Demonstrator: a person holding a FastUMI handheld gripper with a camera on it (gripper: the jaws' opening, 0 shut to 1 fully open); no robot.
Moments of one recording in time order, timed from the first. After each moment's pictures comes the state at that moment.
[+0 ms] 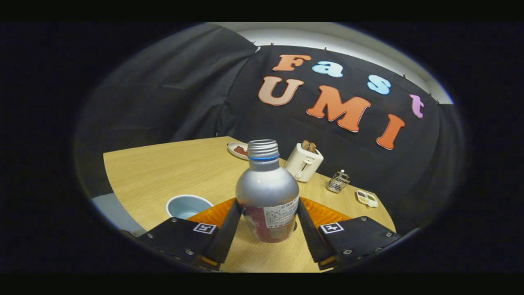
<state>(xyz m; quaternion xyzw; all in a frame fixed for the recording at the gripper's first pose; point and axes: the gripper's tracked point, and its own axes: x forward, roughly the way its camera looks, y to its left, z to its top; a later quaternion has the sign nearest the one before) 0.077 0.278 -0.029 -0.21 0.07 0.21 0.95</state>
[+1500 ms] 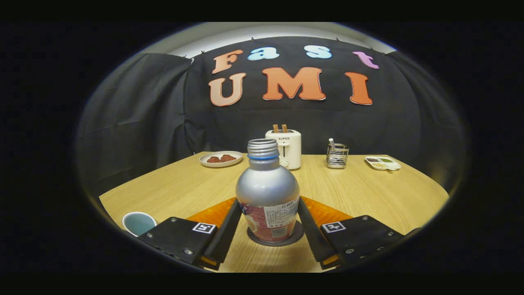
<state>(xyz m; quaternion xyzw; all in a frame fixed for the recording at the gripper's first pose) 0.163 0.237 -0.081 -0.03 0.10 0.16 0.98</state>
